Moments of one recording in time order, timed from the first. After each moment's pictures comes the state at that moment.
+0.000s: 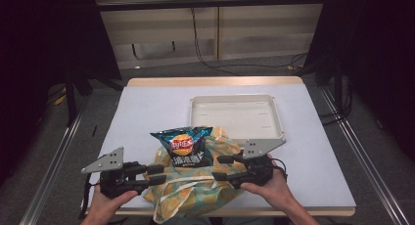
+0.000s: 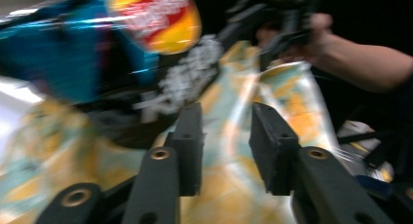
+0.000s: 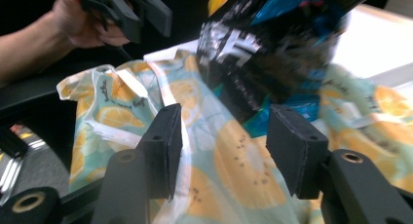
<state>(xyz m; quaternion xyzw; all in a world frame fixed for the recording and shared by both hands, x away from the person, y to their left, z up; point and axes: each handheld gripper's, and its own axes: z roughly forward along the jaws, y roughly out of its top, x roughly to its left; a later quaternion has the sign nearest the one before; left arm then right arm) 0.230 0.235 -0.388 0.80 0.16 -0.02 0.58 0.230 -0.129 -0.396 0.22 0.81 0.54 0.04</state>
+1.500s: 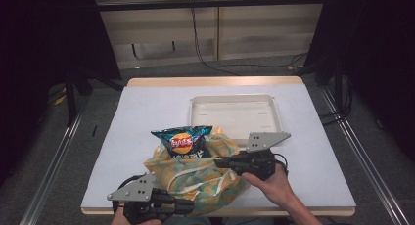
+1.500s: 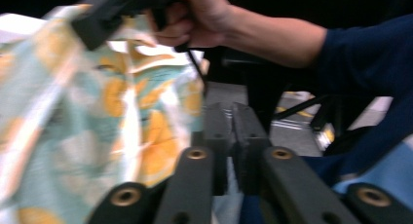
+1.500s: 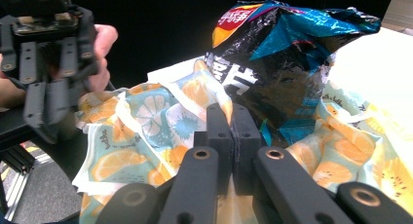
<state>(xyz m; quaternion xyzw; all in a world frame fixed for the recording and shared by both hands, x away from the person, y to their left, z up) 0.185 0.179 -0.390 0.81 0.04 -0.09 0.58 0.234 -0.135 -0.379 0.22 0.79 0.56 0.04</state>
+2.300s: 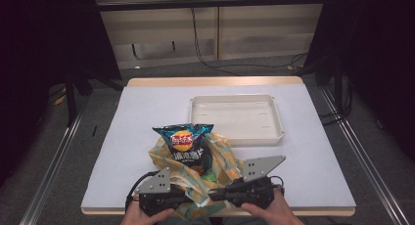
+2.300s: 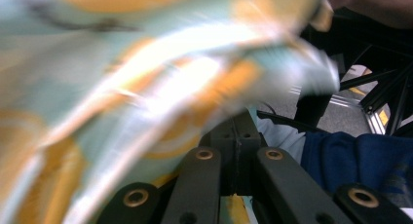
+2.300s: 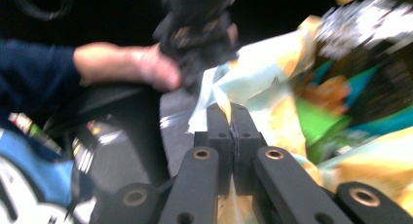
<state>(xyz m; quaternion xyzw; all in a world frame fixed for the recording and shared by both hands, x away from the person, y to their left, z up) 0.206 0.161 -0.427 0.85 0.12 -0.03 0.51 0.183 -0.118 -0.397 0.17 0.80 0.57 -0.06</state>
